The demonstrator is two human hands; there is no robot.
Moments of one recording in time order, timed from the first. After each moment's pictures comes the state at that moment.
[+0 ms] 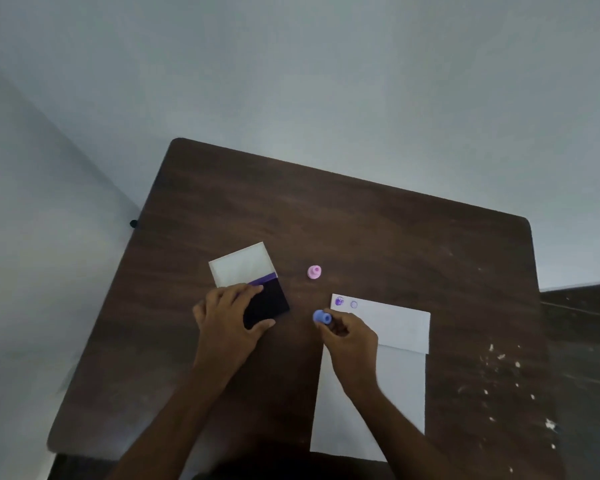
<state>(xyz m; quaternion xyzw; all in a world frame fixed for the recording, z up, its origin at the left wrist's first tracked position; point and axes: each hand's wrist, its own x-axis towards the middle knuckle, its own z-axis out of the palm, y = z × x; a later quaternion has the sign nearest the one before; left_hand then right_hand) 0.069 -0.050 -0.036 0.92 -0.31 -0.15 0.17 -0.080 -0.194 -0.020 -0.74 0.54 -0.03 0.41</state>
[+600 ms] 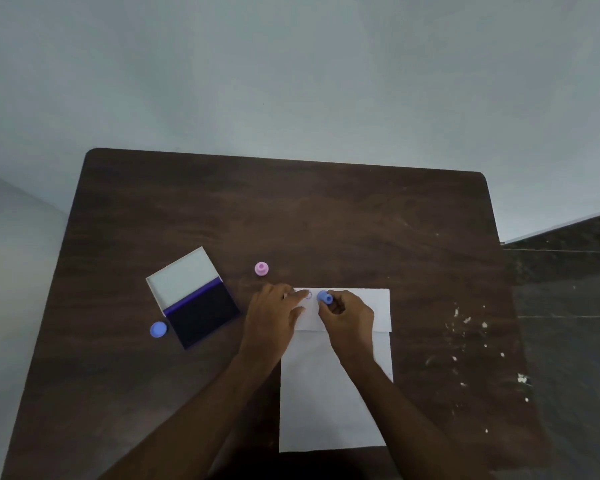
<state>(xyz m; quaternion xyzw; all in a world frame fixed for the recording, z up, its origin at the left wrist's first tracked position) -0.009 -0.182 -0.062 0.84 -0.47 -0.22 0.15 -0.121 -0.273 -0.048 -0.69 0.61 0.00 0.38</state>
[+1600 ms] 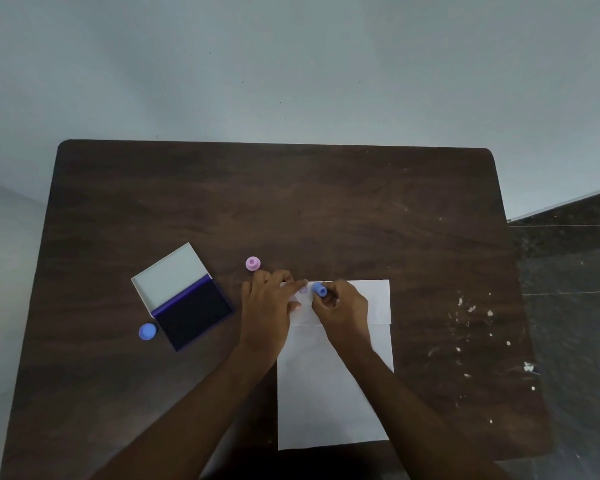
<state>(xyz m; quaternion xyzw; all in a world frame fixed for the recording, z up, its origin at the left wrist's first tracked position) -0.010 -0.200 -0.068 0.87 -0.45 -0.20 0.09 -0.119 -0.284 -0.060 -0.71 0.59 0.02 0.40</state>
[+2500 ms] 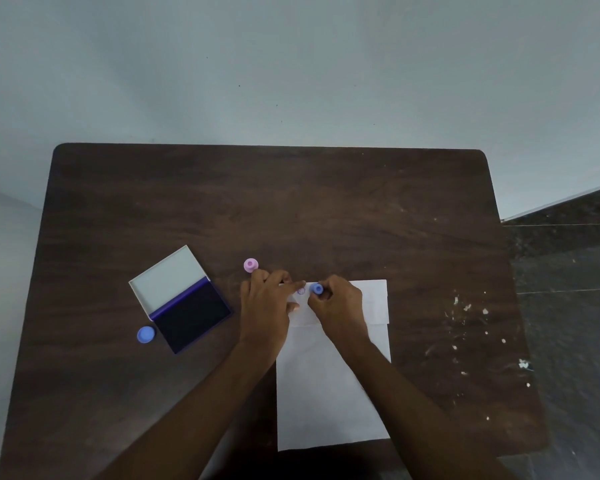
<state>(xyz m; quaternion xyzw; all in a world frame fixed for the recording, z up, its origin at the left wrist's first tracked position) -0.009 -0.205 -0.061 0.87 -0.43 -0.21 0.10 -0.108 -0.295 -0.059 -0.69 0.60 0.08 0.40</state>
